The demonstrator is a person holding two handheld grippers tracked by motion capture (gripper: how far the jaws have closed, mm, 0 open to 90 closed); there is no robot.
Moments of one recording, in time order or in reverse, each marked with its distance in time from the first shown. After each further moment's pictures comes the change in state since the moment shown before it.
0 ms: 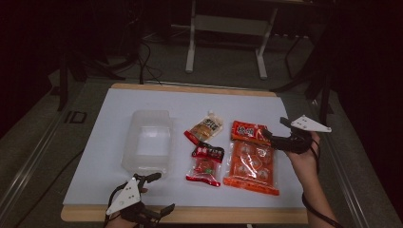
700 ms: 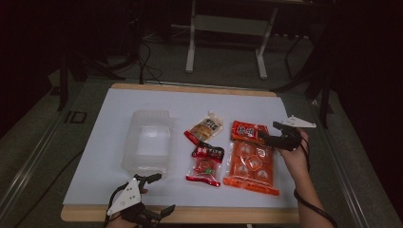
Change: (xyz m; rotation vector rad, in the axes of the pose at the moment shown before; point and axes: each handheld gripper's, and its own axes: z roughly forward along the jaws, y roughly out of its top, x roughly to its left) left arm -0.001 -0.001 0.000 0.012 -0.004 0.002; right arm -0.021 -0.032 0.044 0.120 0.003 0.074
